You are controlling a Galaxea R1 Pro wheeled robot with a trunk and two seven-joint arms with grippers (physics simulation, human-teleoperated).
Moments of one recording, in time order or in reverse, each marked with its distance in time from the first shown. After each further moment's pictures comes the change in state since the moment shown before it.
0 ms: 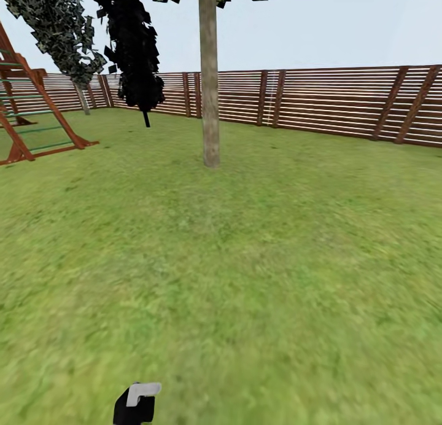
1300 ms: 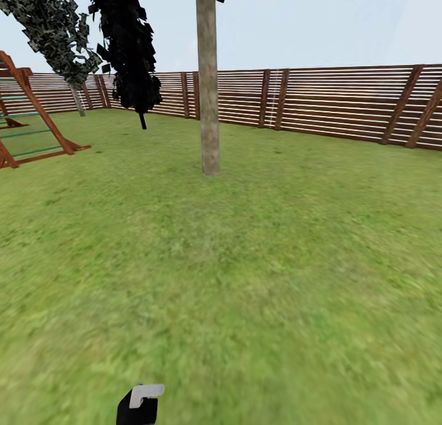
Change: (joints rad) left arm 0.000 -0.011 -0.003 0.010 0.000 0.000 -0.004; right arm 0.000 0.001 -0.002 -0.004 0.000 0.000 -0.002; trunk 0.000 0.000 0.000
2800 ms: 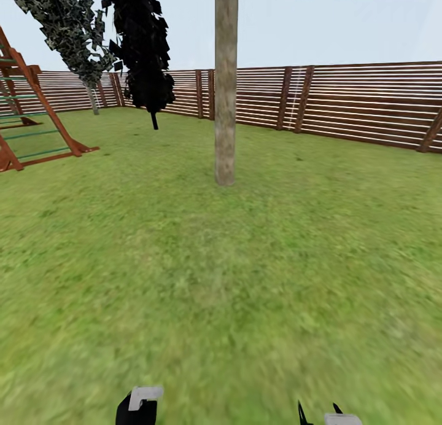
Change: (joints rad) left arm 0.000 0.001 0.003 0.013 0.003 0.004 0.004; right arm 0.000 0.002 0.002 -0.199 0.001 -0.002 0.005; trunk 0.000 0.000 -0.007
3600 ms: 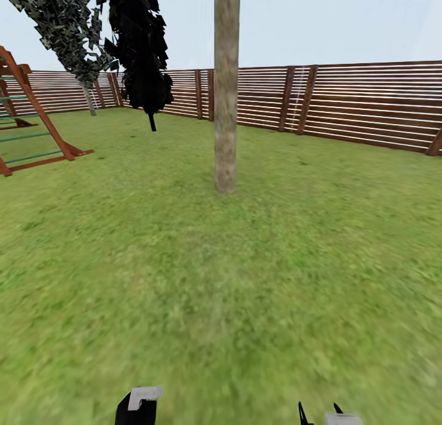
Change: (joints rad) left arm 0.000 0.001 0.002 -0.001 0.000 -0.004 0.000; right arm 0.000 -0.003 -0.001 0.000 0.003 0.000 0.000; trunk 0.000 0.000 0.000
